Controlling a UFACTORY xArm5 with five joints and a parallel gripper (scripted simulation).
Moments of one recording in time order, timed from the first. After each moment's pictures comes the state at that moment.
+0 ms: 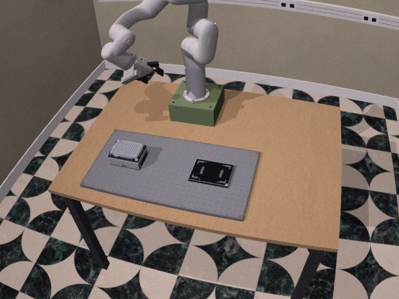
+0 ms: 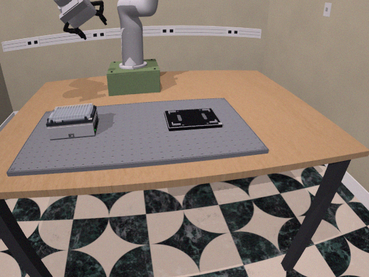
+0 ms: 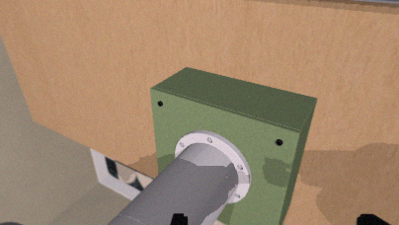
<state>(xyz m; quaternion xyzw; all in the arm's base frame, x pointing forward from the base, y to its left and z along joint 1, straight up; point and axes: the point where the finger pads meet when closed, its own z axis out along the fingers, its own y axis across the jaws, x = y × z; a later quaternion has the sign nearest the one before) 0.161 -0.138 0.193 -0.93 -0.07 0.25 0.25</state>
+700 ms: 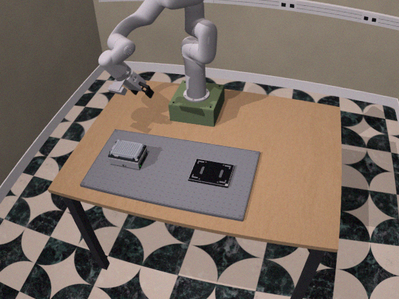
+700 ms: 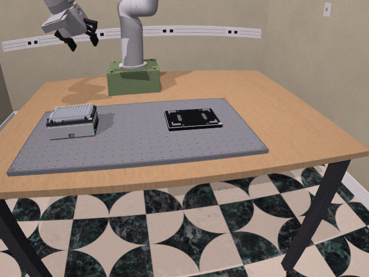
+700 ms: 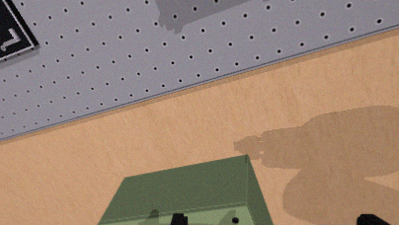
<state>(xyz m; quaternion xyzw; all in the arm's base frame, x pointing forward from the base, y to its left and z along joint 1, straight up) 0.225 -0.166 0.148 -0.95 0.15 0.23 0.12</state>
